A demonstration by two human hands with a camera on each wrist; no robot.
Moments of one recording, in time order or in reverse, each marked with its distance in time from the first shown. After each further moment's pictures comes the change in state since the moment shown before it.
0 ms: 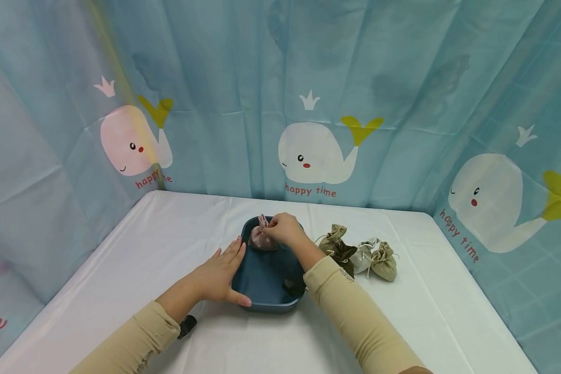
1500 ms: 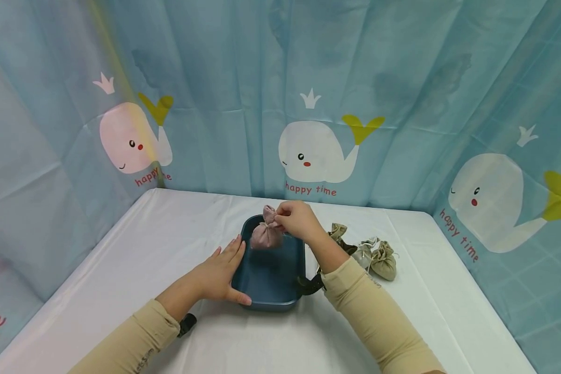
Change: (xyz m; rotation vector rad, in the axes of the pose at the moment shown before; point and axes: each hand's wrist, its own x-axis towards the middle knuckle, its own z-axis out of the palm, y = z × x) left_hand 0.001 -0.003 0.003 -0.011 0.008 0.009; right_hand -0.029 -0.016 -0.051 0.223 0.037 -0.095
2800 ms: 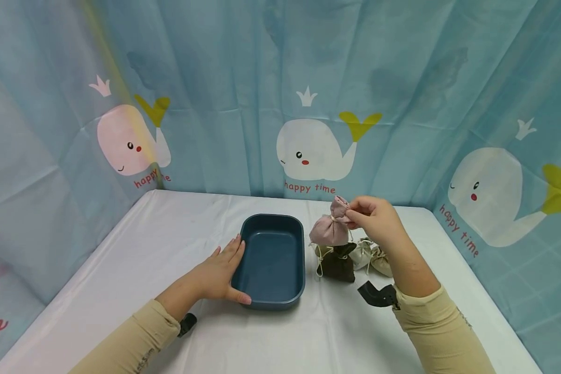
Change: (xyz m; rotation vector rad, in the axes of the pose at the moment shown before) left_hand 0.000 0.002 -0.001 0.008 0.008 0.018; right_hand -0.086 0.027 -0.121 0.115 0.165 -0.048
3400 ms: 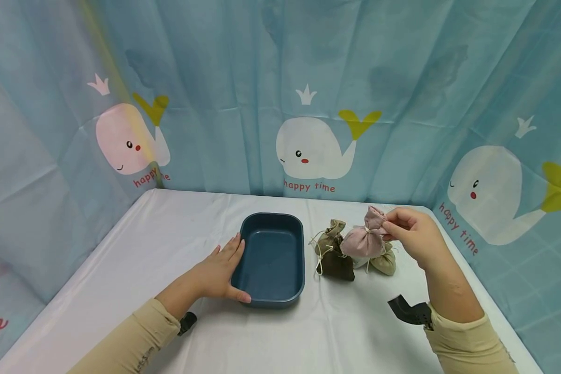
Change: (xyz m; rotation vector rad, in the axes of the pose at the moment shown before) left_hand 0.001 0.000 0.000 -0.001 -0.007 -0.008; right_hand -0.045 0.017 -0.043 -0.094 0.084 -0.022
